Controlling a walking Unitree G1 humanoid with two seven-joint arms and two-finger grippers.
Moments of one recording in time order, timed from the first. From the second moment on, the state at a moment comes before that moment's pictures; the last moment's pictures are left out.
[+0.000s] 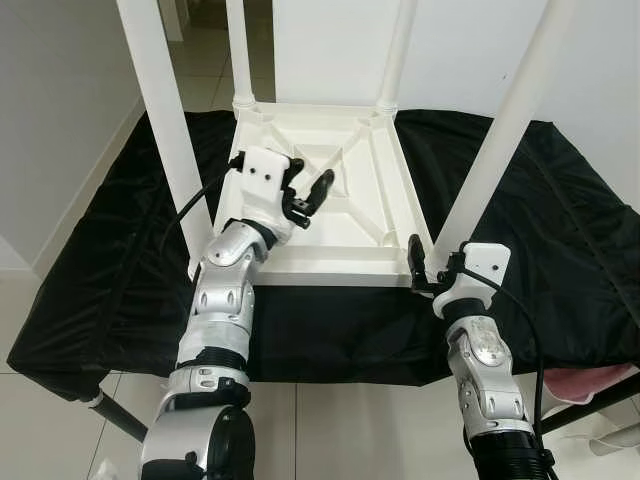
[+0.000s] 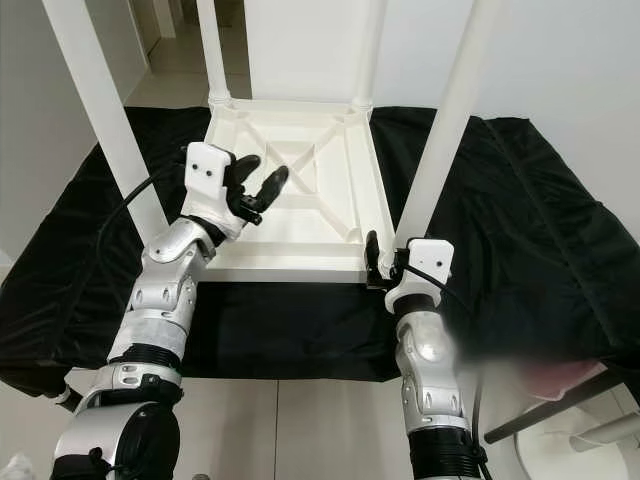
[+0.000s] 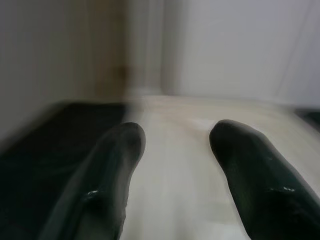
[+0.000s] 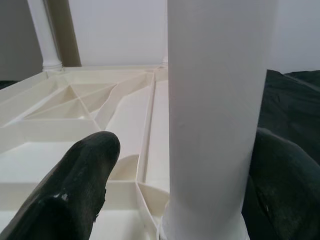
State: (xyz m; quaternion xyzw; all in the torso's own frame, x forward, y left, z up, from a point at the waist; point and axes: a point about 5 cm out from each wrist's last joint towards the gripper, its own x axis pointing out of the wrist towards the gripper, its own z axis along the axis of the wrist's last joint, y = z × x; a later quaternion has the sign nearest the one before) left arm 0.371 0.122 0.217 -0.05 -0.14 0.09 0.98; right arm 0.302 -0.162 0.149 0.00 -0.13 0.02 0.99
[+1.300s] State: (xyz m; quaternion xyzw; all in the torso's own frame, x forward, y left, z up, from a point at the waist) left arm 0.383 0.130 0.188 0.06 -0.07 0.14 0.99; right arm 0.324 -0.185 0.145 0.01 -0.10 0.06 0.99
